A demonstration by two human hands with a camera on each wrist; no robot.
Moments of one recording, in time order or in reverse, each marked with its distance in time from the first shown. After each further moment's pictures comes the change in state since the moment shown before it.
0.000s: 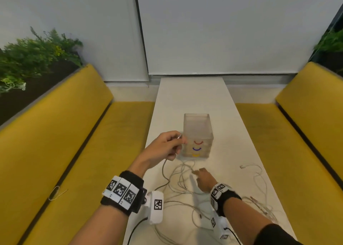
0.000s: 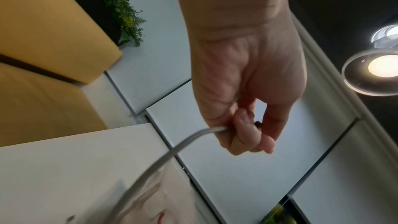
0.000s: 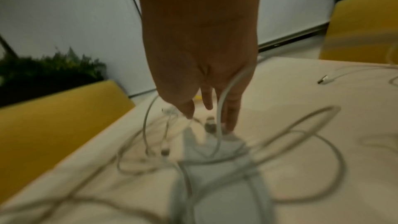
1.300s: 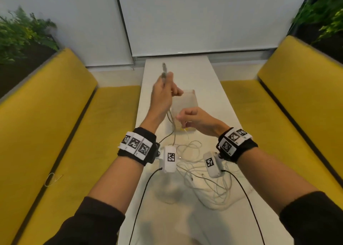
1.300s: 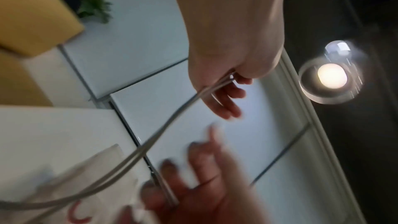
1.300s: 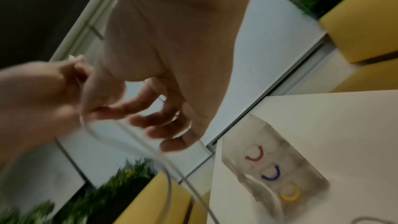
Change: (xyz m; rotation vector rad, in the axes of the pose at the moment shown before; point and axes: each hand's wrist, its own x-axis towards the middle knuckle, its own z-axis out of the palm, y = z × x) left_hand 0.022 0.049 0.047 -0.048 0.411 0.411; right_hand -0.116 -0.065 -0.161 1.120 -0.003 -0.438
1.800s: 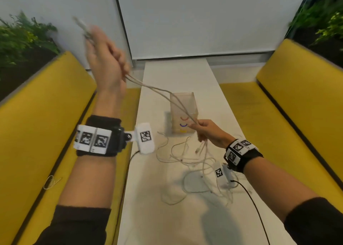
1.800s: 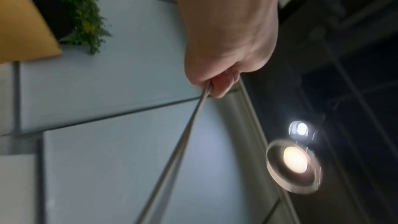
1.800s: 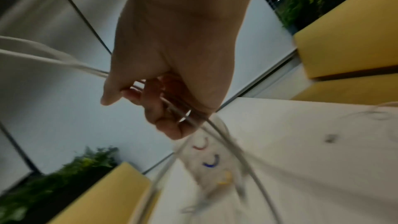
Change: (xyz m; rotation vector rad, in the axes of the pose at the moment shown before) left_hand 0.005 0.106 -0.074 -0.418 0.286 0.280; right_hand -0.023 0.046 -0.027 -0.104 0.218 0.074
